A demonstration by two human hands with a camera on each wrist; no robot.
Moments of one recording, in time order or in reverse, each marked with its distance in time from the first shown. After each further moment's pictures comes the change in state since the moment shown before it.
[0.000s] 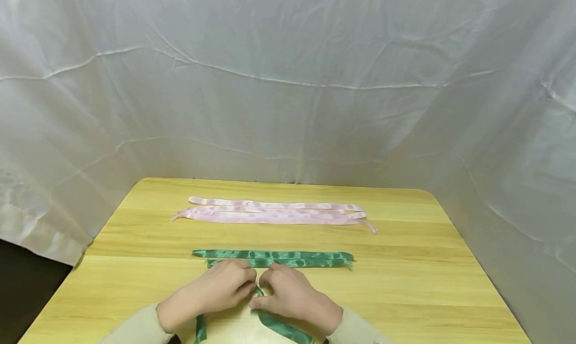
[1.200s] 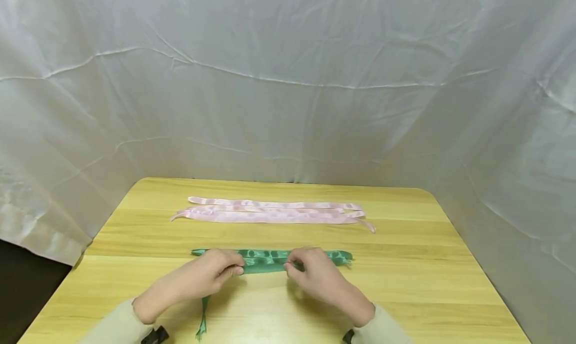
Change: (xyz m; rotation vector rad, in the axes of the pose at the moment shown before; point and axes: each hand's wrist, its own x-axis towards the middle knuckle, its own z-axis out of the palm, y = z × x) left_hand -0.014 -0.019 -0.034 -0.379 -0.008 0.015; right_hand -0.029 0.021 -0.042 0.064 0.285 0.019
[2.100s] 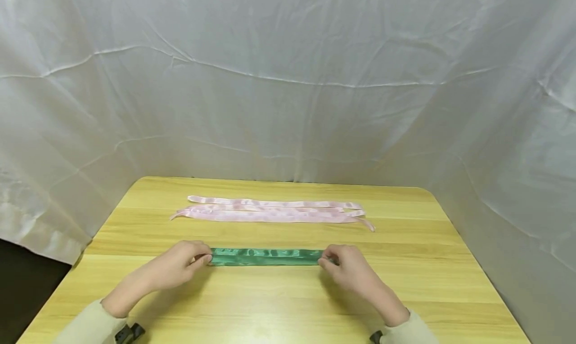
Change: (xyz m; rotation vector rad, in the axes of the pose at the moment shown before) left_hand -0.038 -0.039 -0.027 0.015 0.073 -0.199; right_hand -0.030 0.039 -0.041 -0.008 0.013 0.167
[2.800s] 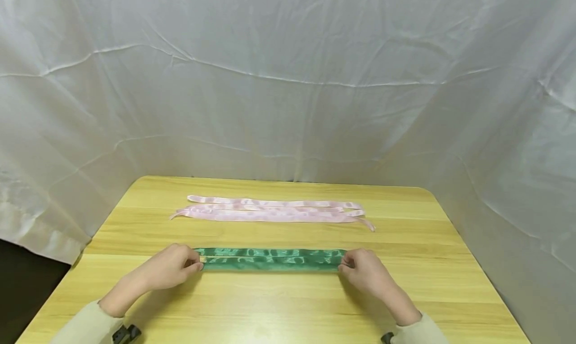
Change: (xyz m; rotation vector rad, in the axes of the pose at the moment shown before) left_hand -0.011 -0.014 0.003 0.045 -0.027 -0.160; right_hand -0.012 0.037 -0.006 -0.099 -0.022 0.132
